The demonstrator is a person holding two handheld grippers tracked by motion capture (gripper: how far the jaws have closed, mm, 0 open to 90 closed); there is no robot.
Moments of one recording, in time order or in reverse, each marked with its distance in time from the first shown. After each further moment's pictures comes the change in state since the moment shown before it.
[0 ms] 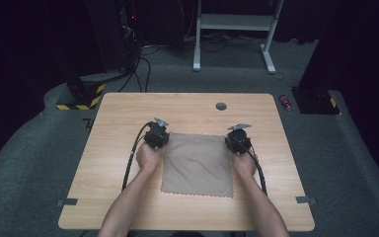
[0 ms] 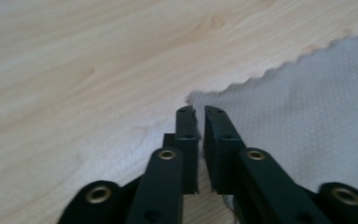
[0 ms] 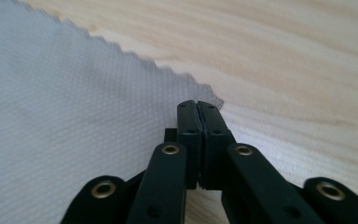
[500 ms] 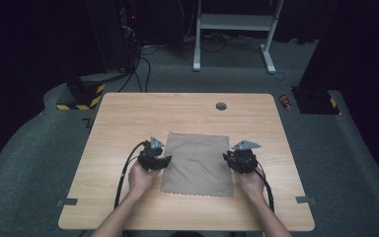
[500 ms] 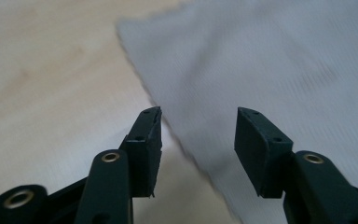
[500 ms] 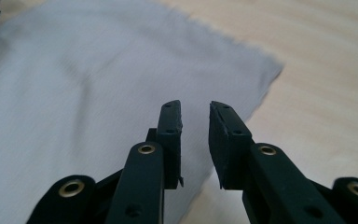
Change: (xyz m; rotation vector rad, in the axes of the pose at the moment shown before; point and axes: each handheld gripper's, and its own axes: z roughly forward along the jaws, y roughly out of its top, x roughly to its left) left arm -0.031 -0.066 -0.070 -0.008 -0.157 0.079; right arm 0.029 -0.053 -0.071 -0.110 0.145 -0.118
